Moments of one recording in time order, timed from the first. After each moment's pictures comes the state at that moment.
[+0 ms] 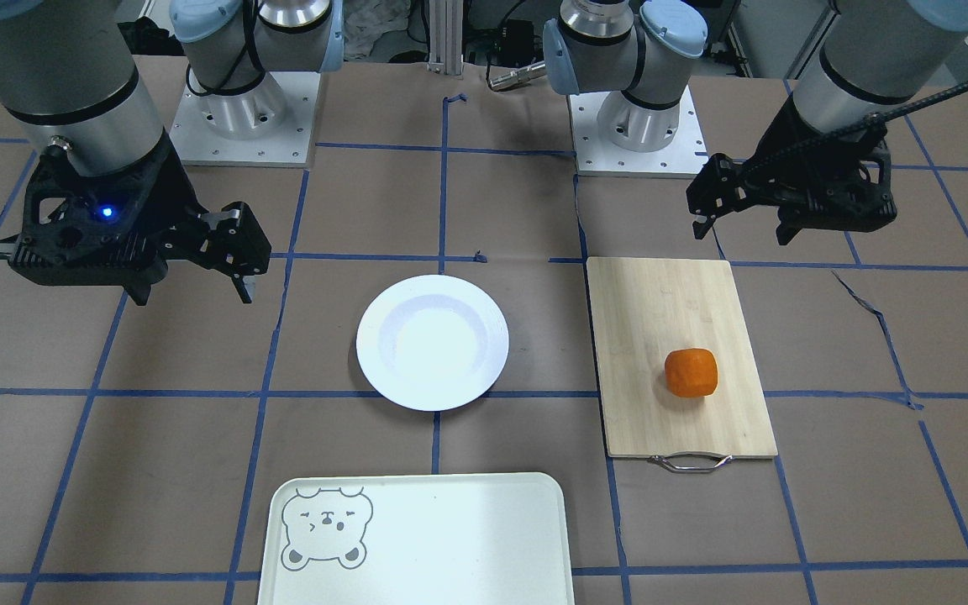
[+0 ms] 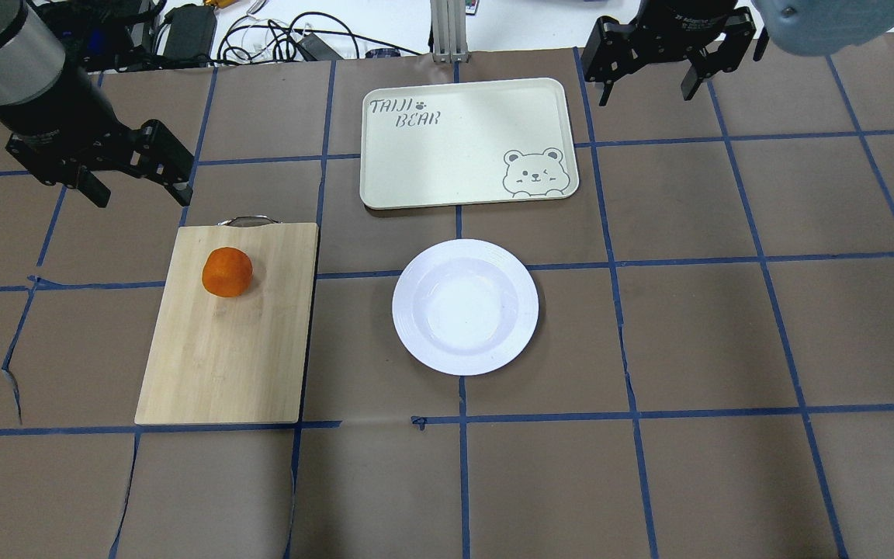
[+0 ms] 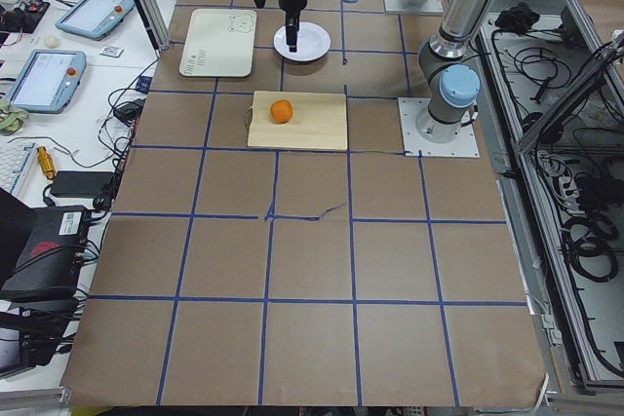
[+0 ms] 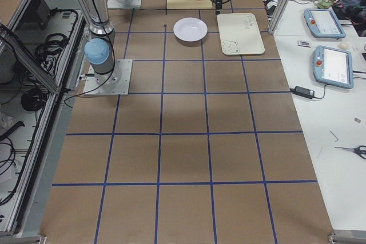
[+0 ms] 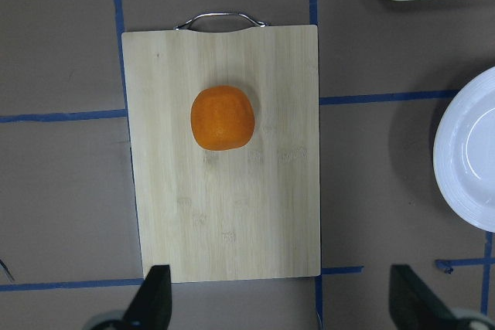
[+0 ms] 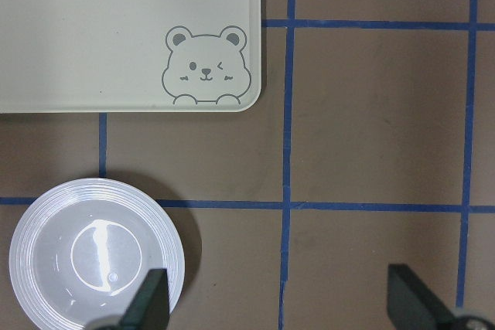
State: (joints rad) left arm -1.40 -1.56 -1.65 -1.53 1.56 0.21; right arm 1.61 -1.39 1.38 -1.67 -1.56 0.02
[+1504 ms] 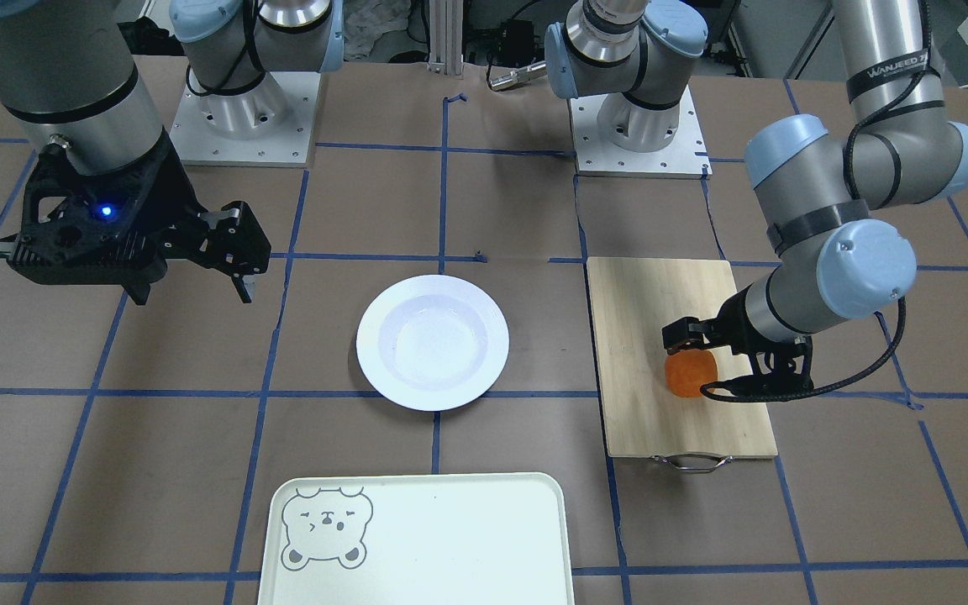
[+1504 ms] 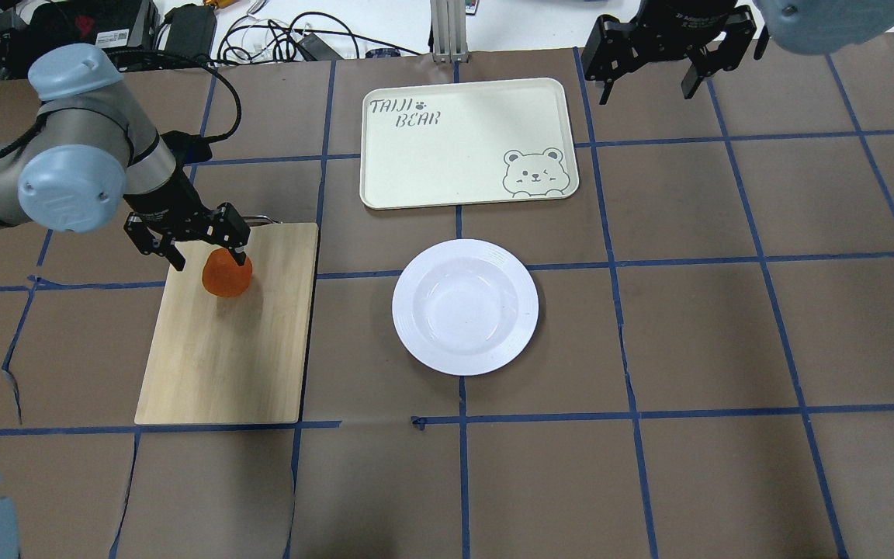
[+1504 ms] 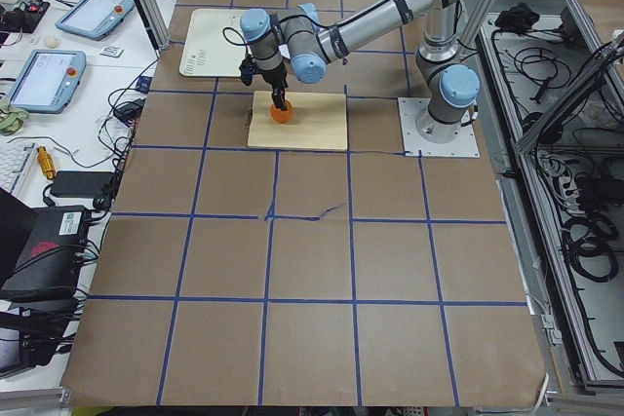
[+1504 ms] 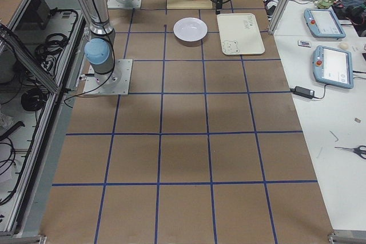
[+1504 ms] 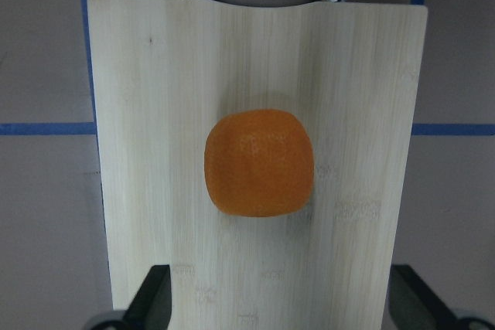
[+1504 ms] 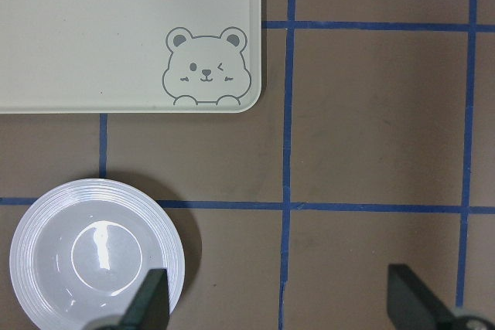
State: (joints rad) left arm -1.35 -1.89 -1.77 -1.29 1.57 0.19; right arm 1.61 -1.39 1.37 -1.67 -1.56 0.02
